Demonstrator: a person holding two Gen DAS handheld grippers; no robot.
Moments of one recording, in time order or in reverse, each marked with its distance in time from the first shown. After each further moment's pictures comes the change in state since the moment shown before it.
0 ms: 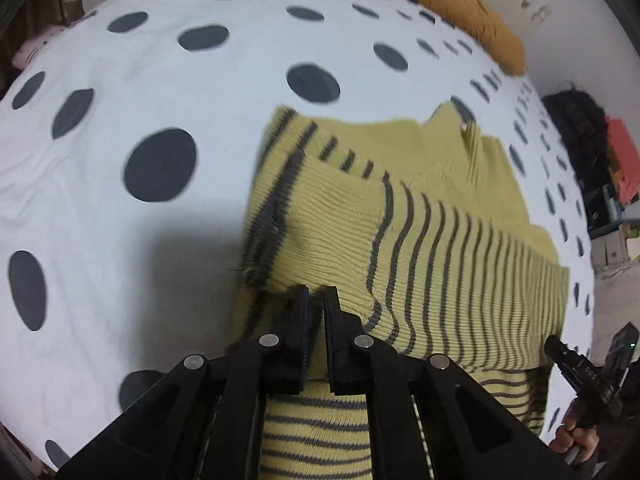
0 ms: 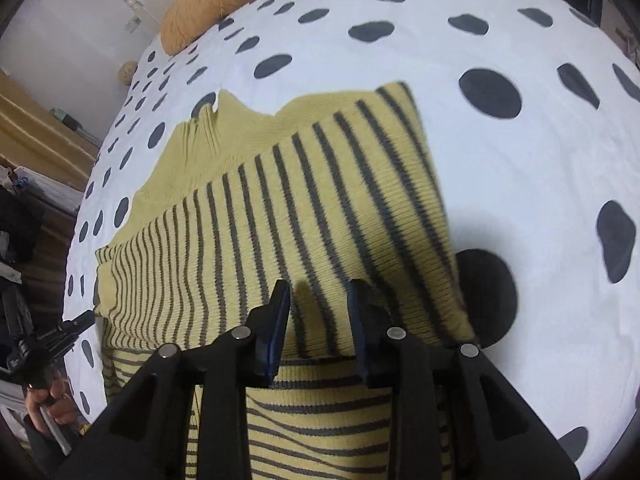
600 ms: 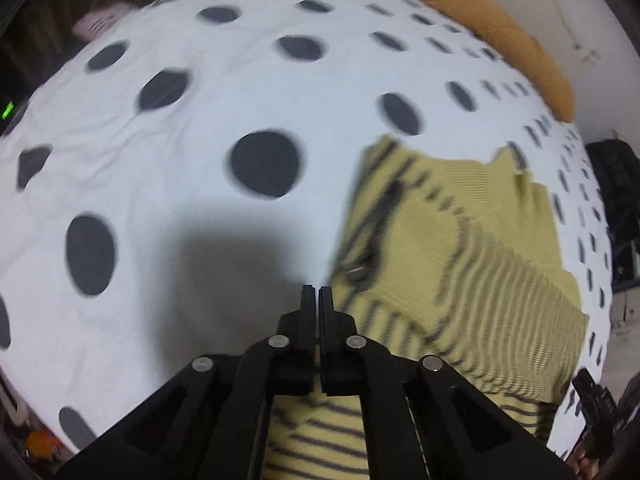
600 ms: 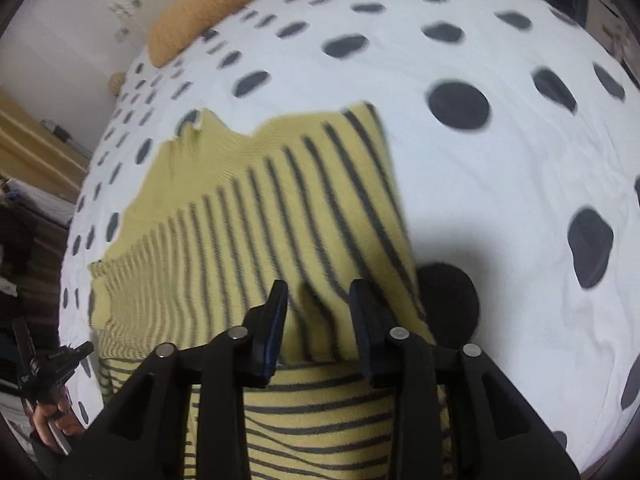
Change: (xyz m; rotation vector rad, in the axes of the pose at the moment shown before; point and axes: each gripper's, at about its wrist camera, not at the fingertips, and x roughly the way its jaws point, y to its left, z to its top) left arm -0.034 0.050 -0.003 -0.137 -0.091 0.099; right arm -0.023 -0.009 0.010 0.004 -0.048 -0.018
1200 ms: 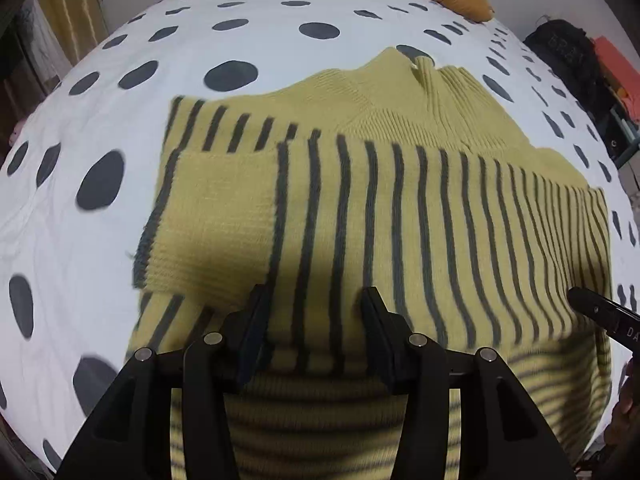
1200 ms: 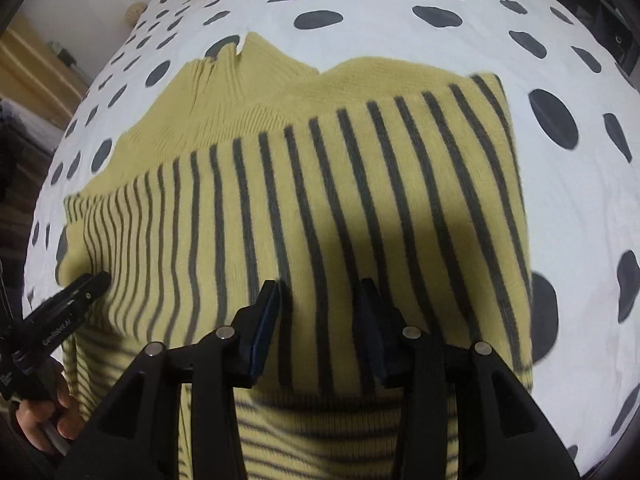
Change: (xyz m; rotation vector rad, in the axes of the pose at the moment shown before) left arm 0.039 -0.097 -0.079 0.372 -0.033 0.027; right arm 0.053 0.063 -0.021 -0.198 0.128 -0.097
